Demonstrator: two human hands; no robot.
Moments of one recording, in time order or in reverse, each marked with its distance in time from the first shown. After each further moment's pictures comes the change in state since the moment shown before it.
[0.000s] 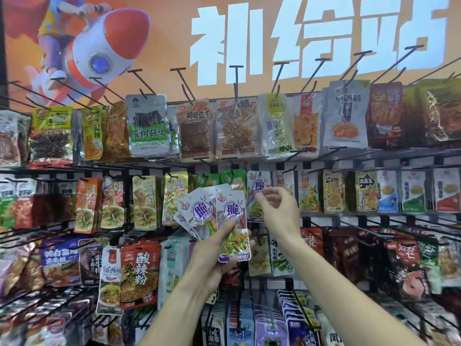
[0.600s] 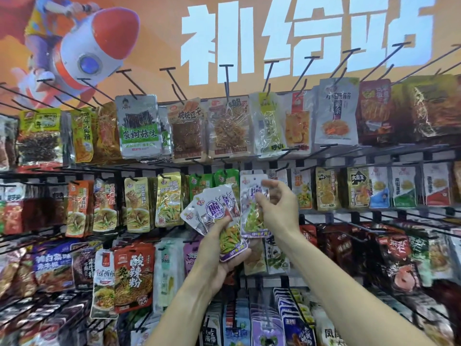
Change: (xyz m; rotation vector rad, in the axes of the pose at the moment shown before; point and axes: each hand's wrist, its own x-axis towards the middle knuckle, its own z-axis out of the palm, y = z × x) left_hand 0.002 -0.006 0.018 -0.013 -0.057 0.010; right_hand 0.004 0.000 -0.009 0.157 0.023 -0.026
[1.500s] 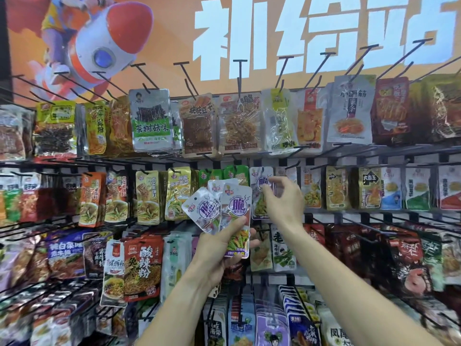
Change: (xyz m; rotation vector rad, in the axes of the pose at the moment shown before) left_hand -0.006 0.006 -0.014 0.069 0.045 0.013; right_hand 0.008 -0.002 0.012 -0.304 0.054 -0.062
